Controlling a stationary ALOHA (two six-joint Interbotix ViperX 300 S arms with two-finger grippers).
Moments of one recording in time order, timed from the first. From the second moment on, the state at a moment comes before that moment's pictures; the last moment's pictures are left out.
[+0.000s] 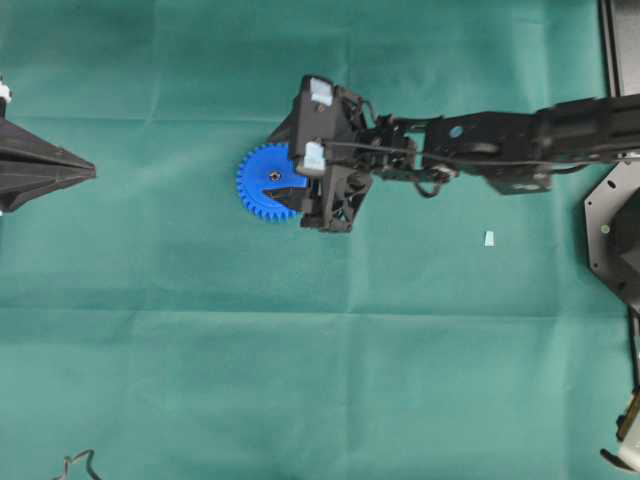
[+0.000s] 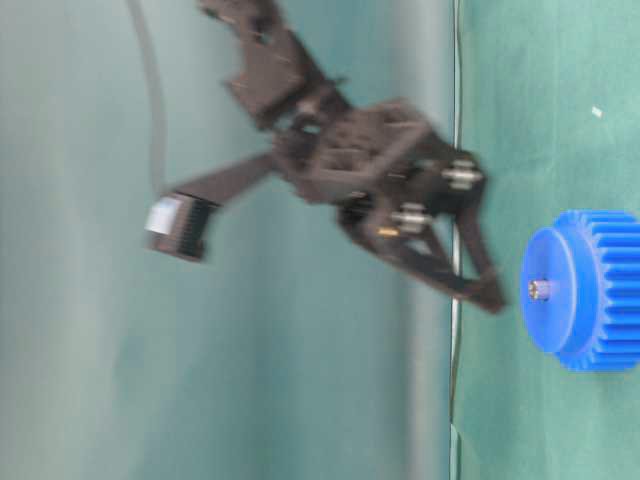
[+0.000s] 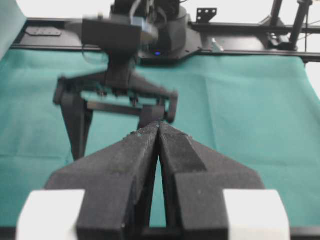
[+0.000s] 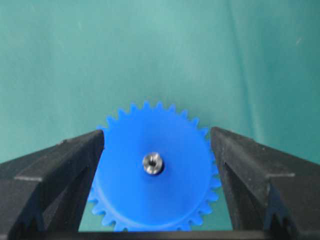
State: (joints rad) left arm 0.00 -0.96 1.16 0.01 -0.21 -0.02; right arm -0.13 0.12 0.54 0.09 -0.08 0.02
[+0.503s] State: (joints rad) left arm 0.00 -0.96 1.16 0.02 -0.21 -0.02; right arm -0.13 -0.16 0.63 0.08 -0.06 0.02
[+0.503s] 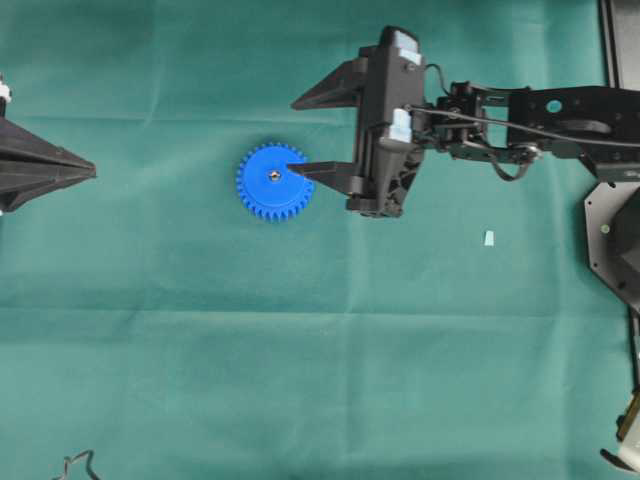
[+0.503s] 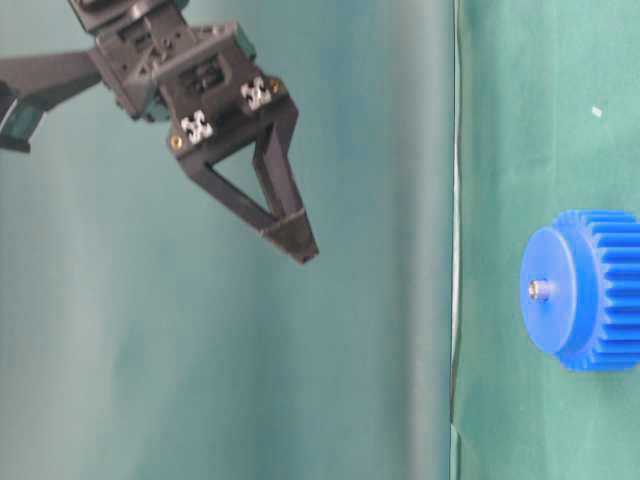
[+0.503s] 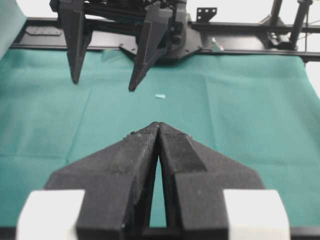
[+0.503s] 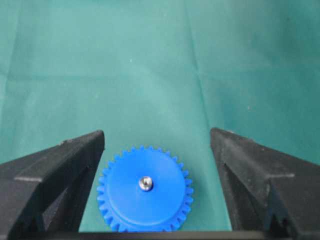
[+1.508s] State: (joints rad) left arm 0.00 -0.96 1.16 0.02 -0.19 -0.03; right arm -0.13 -0.68 1.01 0.09 -0.08 0.02
